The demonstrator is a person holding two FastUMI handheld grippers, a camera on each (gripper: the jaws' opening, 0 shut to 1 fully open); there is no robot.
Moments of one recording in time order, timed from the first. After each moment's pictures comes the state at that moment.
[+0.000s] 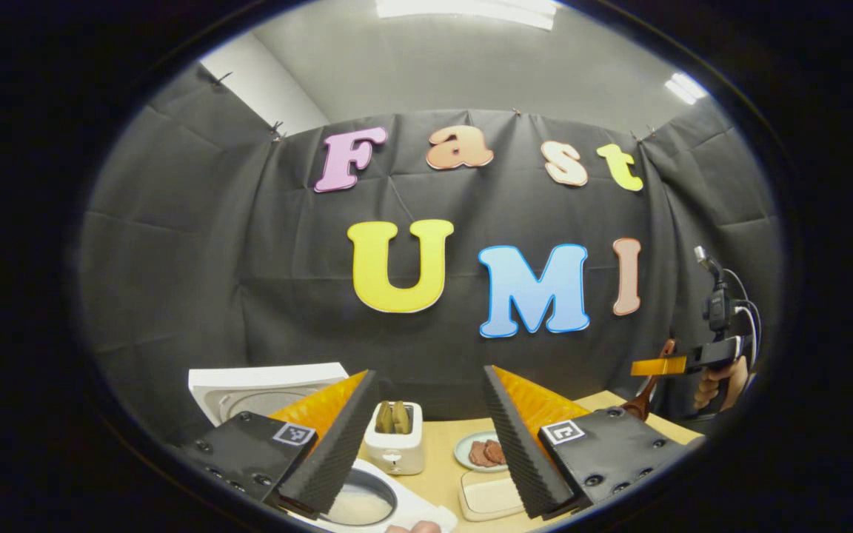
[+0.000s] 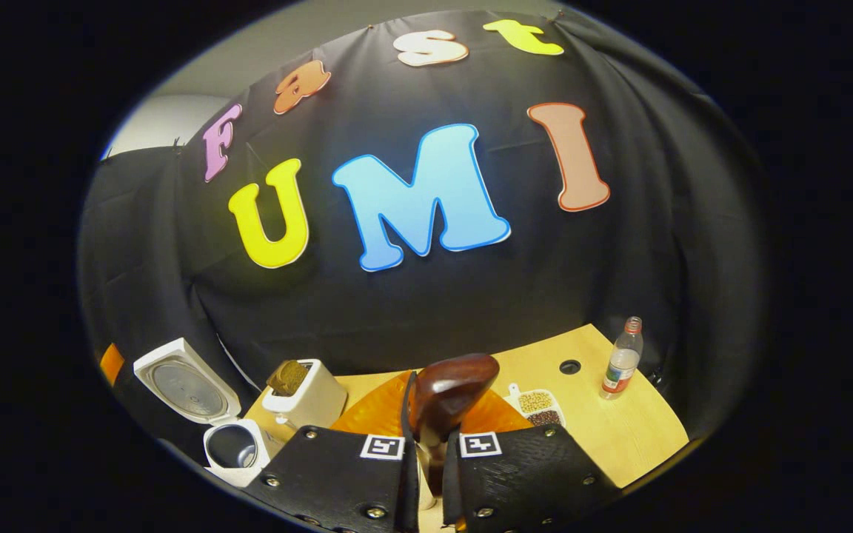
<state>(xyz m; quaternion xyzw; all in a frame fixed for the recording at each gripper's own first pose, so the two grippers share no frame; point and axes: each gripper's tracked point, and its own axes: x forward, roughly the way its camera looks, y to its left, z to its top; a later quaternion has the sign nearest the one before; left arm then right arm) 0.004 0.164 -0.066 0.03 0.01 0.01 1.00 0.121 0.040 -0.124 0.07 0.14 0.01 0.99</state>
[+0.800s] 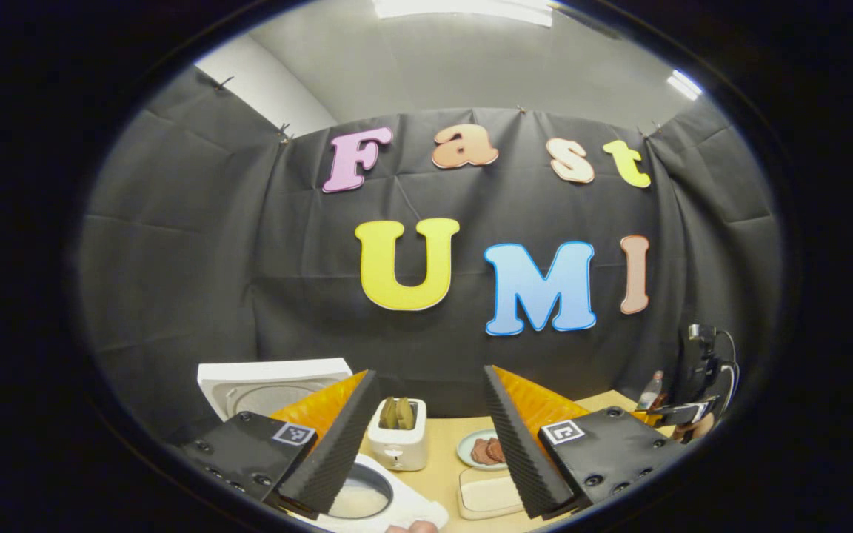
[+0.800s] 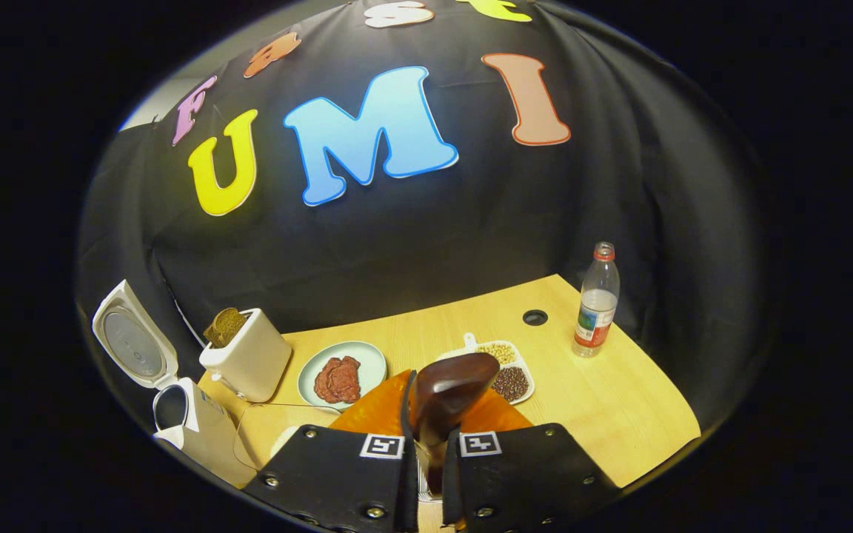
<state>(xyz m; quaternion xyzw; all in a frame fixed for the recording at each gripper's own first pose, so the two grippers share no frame) -0.008 0.152 -0.063 0.04 0.01 0.04 1.00 0.121 -0.013 -0.254 0.07 0.20 -0.04 0.98</state>
